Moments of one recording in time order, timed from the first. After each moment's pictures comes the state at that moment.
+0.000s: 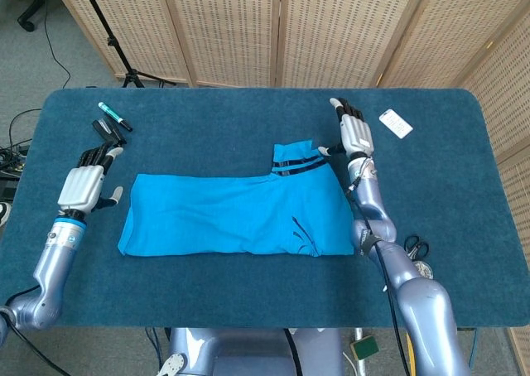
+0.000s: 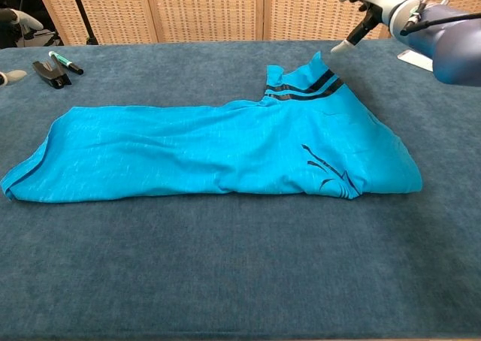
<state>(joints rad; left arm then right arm) -0.56 -1.31 -0.23 -1.44 1.07 1.01 0.08 1.11 -1.94 0.47 -0.29 -1.06 0.58 0.40</state>
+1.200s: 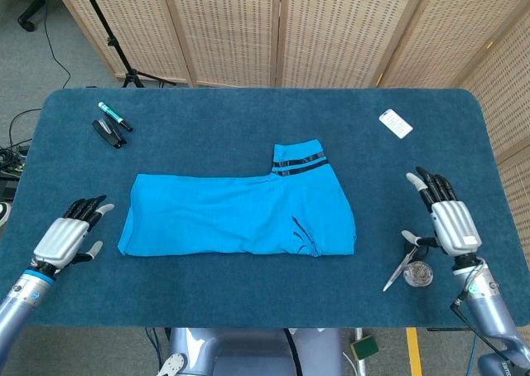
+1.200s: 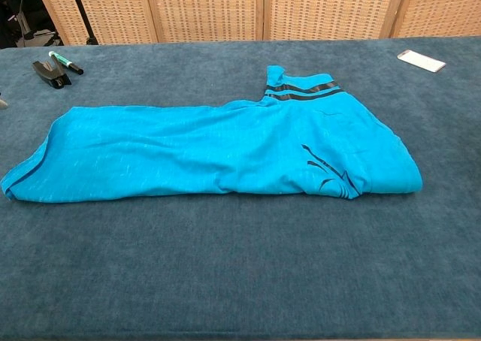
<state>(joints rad) -0.39 -1.26 0.05 -1.30 1.51 1.13 -0.20 0.36 -1.21 0.08 -1.43 -1.45 1.33 0.29</state>
